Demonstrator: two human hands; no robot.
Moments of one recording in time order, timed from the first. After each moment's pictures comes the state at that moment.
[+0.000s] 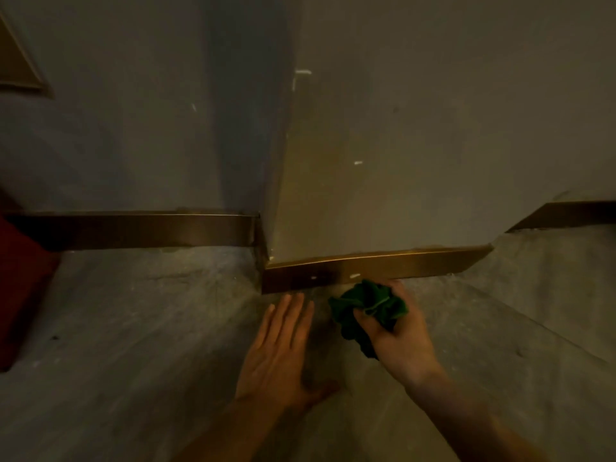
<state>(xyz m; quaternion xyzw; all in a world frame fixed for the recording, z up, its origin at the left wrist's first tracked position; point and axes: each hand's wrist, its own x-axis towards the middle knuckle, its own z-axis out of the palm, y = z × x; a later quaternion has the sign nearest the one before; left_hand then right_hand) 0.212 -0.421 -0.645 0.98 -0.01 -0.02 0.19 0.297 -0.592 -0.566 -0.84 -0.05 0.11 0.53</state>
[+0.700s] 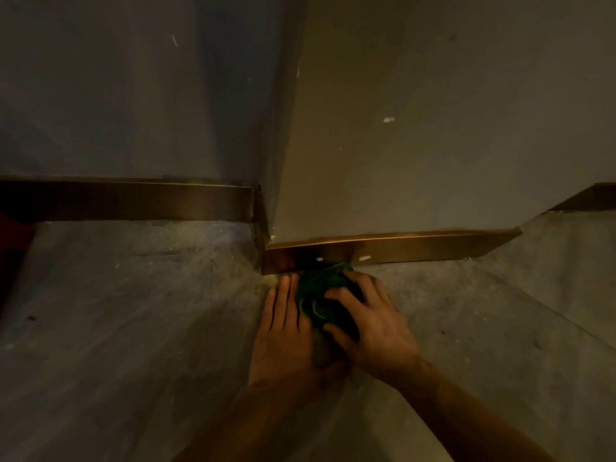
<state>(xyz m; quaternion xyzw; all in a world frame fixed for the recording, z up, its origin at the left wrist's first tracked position) 0.230 -0.439 -0.686 0.98 0.06 -0.02 0.17 0.313 -0.581 -0.629 -0.93 -0.33 0.08 0.13</state>
